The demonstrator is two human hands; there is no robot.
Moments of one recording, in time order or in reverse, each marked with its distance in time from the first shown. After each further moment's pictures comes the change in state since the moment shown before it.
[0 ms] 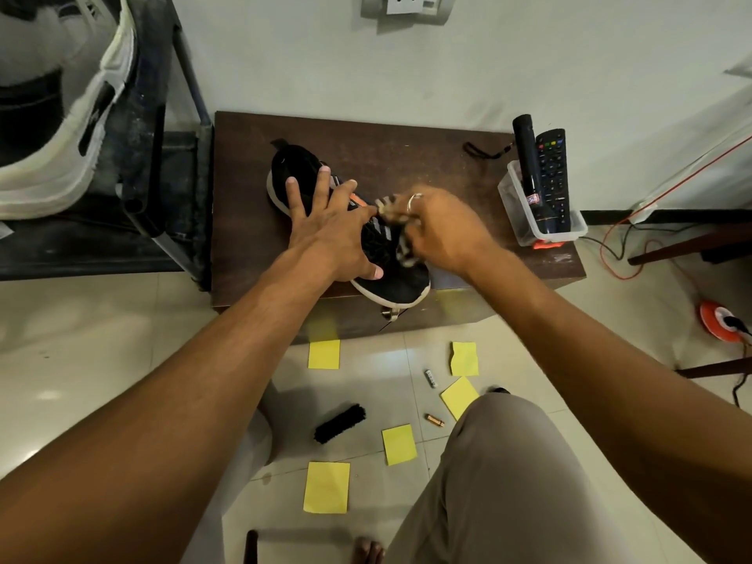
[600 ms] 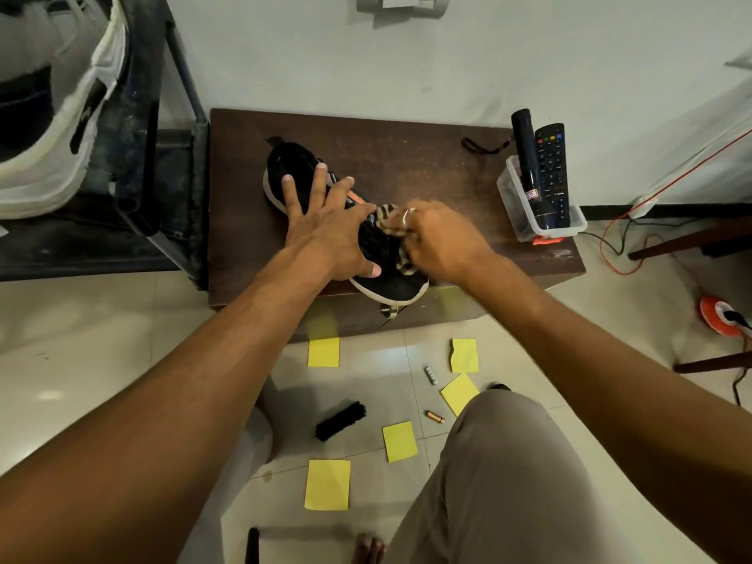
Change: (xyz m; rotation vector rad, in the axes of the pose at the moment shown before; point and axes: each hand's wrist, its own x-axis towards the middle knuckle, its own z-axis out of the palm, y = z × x) left_hand -0.001 -0.001 0.000 0.001 0.001 0.008; right_hand -0.009 0.001 0.010 -0.017 -0.056 -0.024
